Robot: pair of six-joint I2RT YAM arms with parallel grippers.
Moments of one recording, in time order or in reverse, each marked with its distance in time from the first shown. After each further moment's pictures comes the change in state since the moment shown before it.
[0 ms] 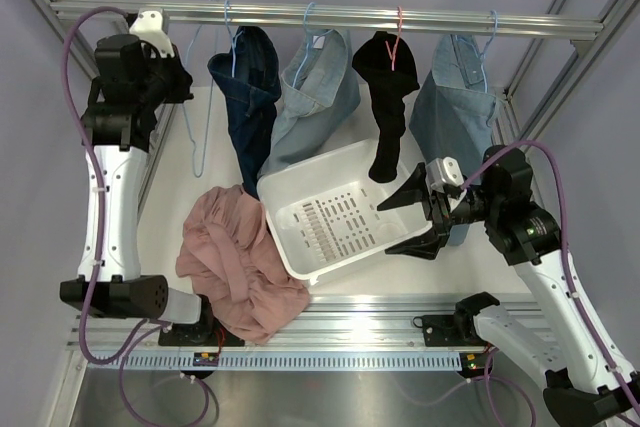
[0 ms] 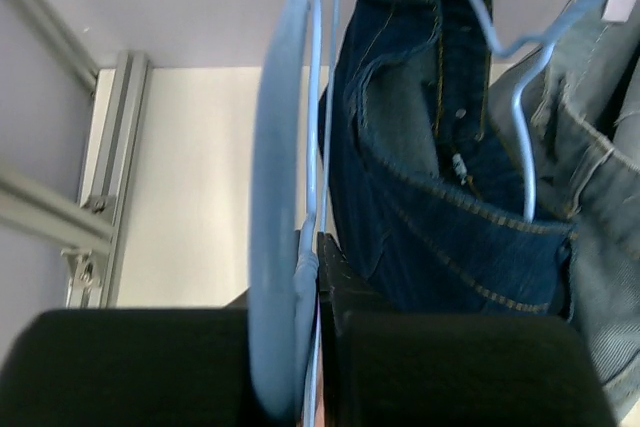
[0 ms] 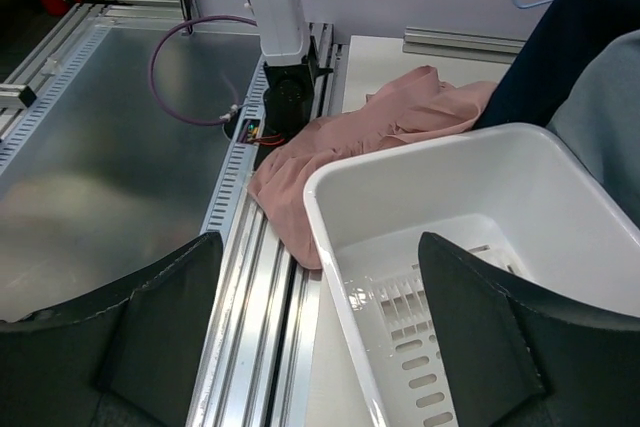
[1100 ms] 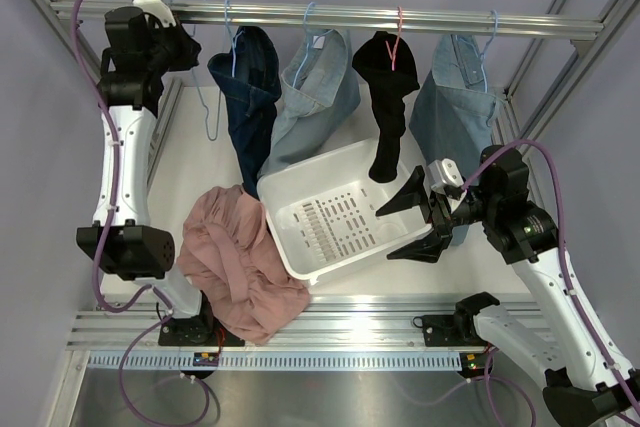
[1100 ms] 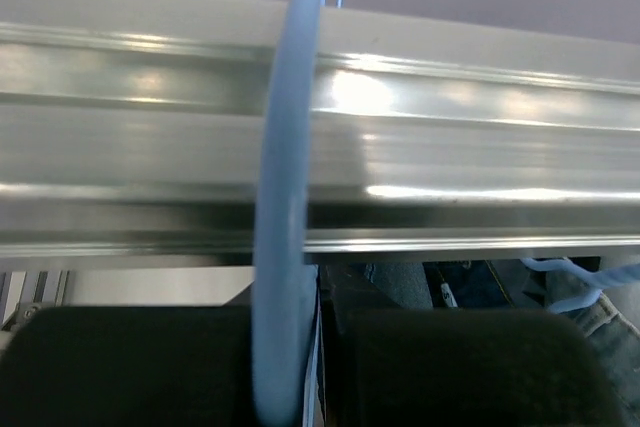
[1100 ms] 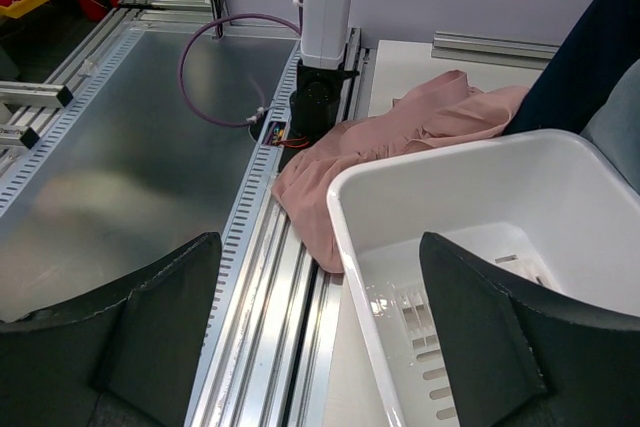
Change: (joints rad) left arm 0.051 0.277 0.188 0.182 0.140 -0.091; right arm -0.003 0.004 -0.017 0.000 -0.073 0.006
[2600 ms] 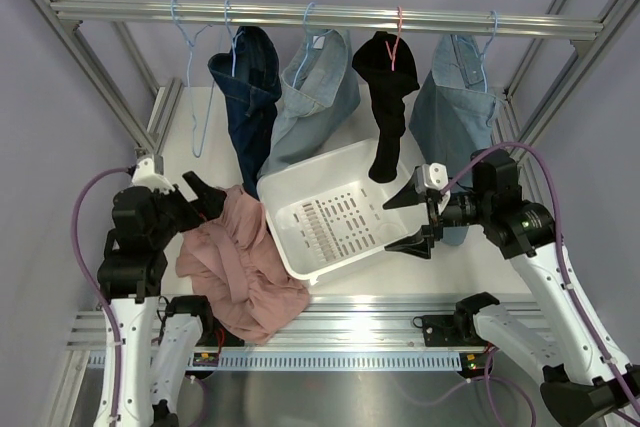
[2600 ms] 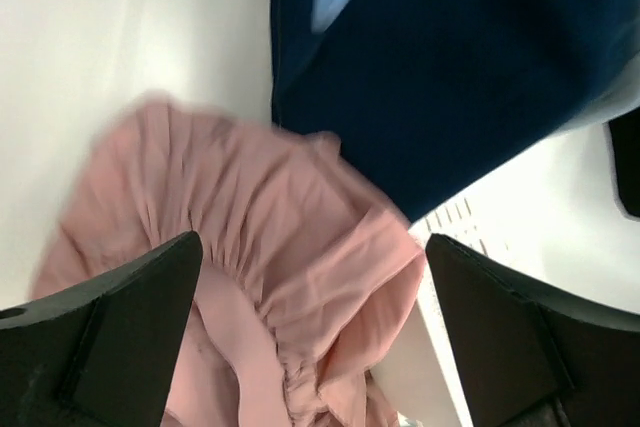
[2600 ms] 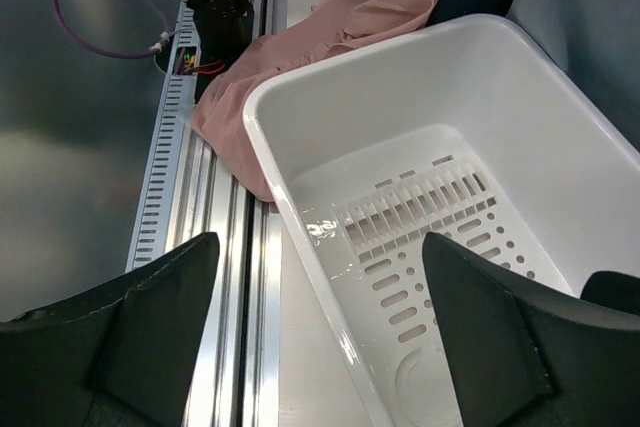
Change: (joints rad) left arm 0.001 -1.096 -1.109 -0.133 -0.039 -0.247; right arm -0.011 0.027 0.016 -0.252 0.231 -0.270
